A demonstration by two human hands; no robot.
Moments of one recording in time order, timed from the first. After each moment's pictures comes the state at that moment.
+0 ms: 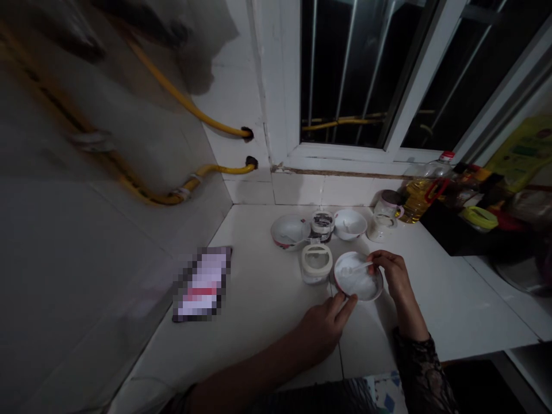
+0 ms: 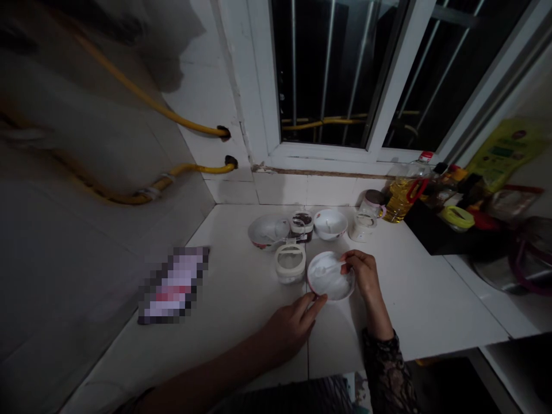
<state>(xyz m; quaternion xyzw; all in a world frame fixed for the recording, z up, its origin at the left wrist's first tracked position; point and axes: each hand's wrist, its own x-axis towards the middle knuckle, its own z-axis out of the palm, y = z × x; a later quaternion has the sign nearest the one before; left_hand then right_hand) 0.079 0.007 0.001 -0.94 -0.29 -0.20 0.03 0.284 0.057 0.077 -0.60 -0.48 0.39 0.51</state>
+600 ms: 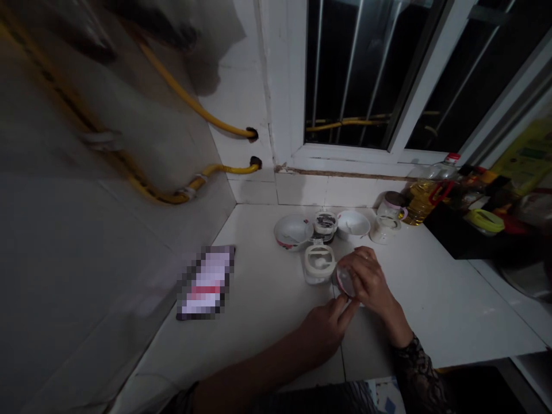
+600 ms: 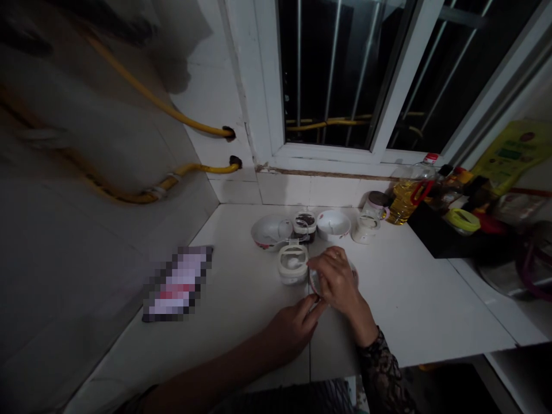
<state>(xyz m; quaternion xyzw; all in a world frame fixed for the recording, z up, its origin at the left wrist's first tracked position) 0.081 0.006 -0.001 -0.93 -0.29 -0.21 0.03 0.240 0.050 0.078 -0.39 -0.81 0.06 0.43</state>
